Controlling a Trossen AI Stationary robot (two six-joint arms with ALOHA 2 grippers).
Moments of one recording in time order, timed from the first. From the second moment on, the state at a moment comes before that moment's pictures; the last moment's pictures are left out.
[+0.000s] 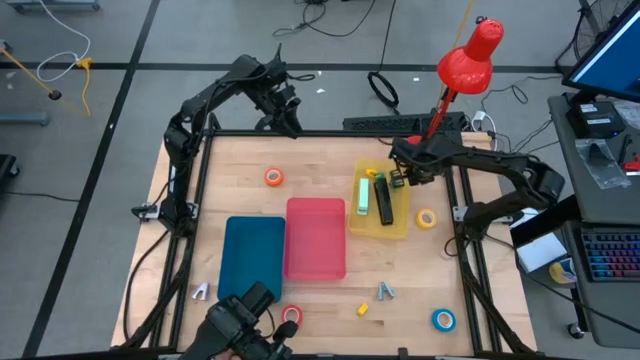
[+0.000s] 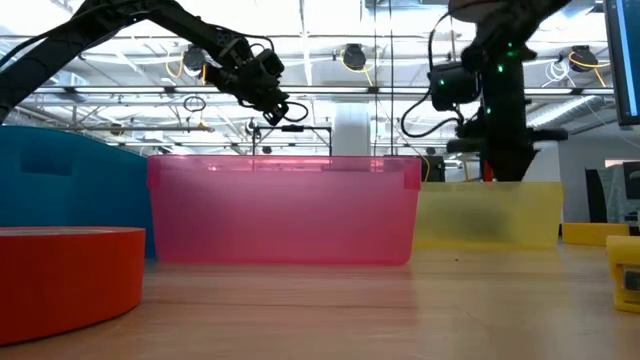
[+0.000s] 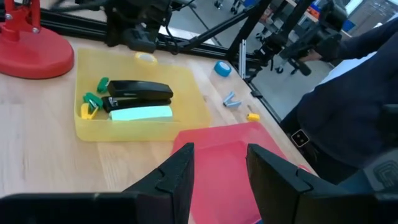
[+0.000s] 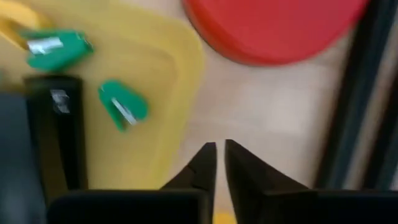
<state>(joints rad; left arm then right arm) 0.89 2.11 2.06 -1.57 1.25 1.12 -0.58 1.39 0.91 -1.05 0.22 0.82</state>
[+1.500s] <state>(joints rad) 0.89 2.11 2.06 -1.57 1.10 1.07 -0.66 1.07 0.82 -0.88 0.11 0.72</state>
